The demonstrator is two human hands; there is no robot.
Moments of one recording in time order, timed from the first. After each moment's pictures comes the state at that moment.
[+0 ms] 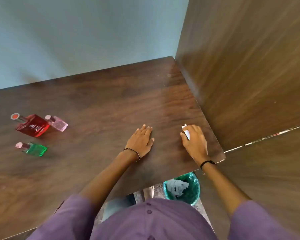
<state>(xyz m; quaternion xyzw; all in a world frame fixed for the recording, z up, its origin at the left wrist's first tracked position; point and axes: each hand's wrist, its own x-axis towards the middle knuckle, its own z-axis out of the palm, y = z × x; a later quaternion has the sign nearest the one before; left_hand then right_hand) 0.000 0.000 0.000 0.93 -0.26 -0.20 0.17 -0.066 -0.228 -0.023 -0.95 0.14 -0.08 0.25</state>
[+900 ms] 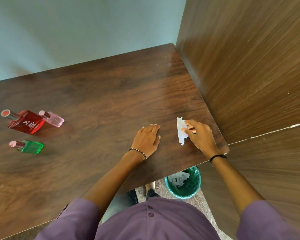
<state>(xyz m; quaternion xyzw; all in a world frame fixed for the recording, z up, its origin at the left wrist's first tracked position) -0.014 -0.013 -0.017 0.93 -0.28 -0.16 0.18 -0.065 -0.254 -0.030 -0.94 0.13 0.00 0.31</state>
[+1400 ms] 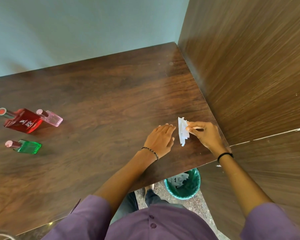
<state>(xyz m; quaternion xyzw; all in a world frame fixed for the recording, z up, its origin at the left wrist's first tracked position) -0.016 -0.048 -0.017 0.90 -0.36 -0.13 0.20 -0.057 -0.263 -0.019 -0.89 0.20 0.04 0.41</state>
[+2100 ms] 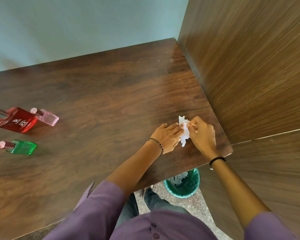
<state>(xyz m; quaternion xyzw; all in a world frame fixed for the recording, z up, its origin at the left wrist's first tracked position) -0.001 -0.066 -0.033 0.85 -0.51 -0.11 0.05 -0.059 -0.226 -0.011 -0.93 0.23 -0.02 0.30</state>
